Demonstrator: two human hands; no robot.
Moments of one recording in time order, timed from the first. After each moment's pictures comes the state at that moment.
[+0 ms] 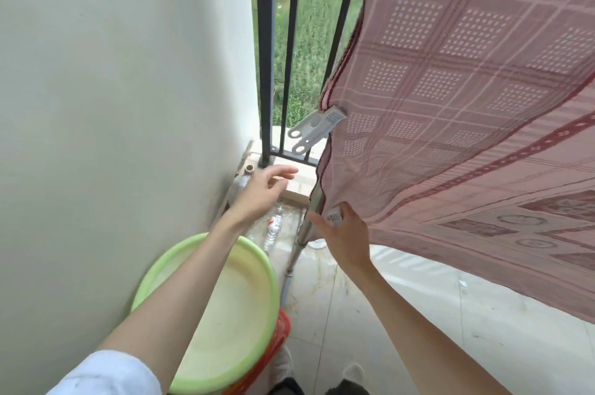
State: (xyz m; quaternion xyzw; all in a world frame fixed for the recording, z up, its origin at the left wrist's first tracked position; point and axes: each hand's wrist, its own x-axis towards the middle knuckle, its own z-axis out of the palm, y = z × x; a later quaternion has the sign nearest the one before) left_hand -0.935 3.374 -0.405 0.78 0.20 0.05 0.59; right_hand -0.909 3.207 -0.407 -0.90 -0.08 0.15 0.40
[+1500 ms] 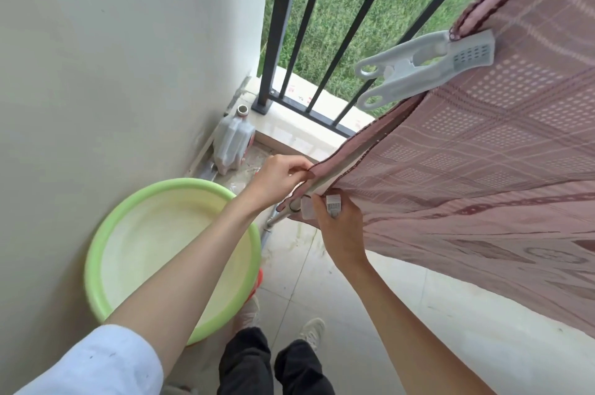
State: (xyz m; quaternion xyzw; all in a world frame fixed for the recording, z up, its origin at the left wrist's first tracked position) left_hand -0.918 3.368 -0.508 0.78 0.15 0.04 0.60; right_hand -0.910 3.228 -0.464 -0.87 -0.10 0.18 0.45
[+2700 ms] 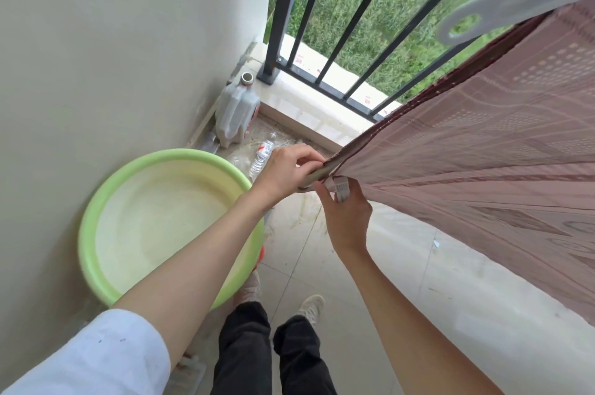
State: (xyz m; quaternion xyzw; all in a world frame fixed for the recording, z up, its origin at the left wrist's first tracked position) left_hand -0.923 3.346 -0.555 0.78 0.19 0.10 0.59; right_hand -0.905 3.219 -0.527 -0.92 -0.04 0.13 0.36
